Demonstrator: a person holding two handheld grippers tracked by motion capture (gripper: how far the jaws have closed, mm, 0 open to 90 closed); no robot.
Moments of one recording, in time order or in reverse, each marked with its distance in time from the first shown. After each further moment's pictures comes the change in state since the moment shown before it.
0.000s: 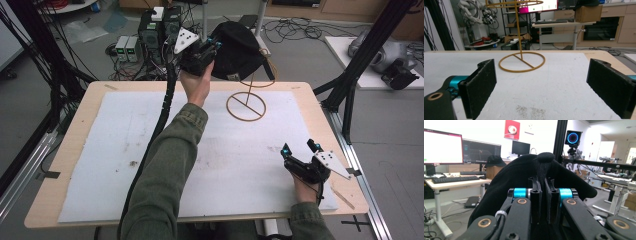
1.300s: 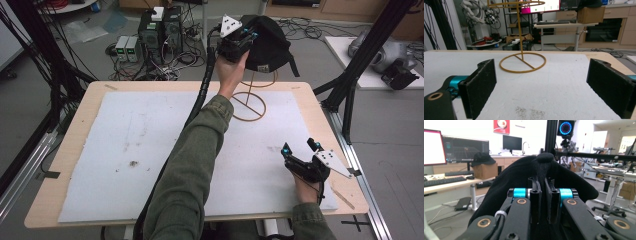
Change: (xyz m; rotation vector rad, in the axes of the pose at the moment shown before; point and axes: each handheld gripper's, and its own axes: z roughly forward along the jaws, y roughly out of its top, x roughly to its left) left arm -0.033 -0.012 0.099 0.064 -0.055 0.041; right arm -0.003 0.001 0.002 -0.001 0.016 -0.007
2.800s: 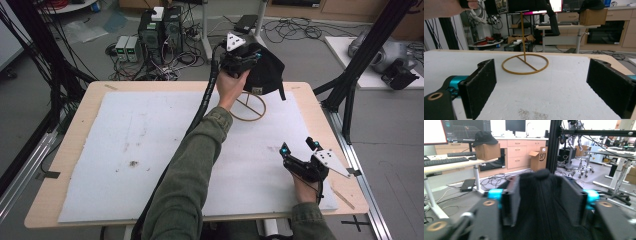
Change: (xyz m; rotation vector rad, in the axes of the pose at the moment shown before) left arm -0.004 -0.041 0.002 0.123 0.024 -0.009; right arm 0.004 0.002 0.001 -0.009 0.014 -0.019
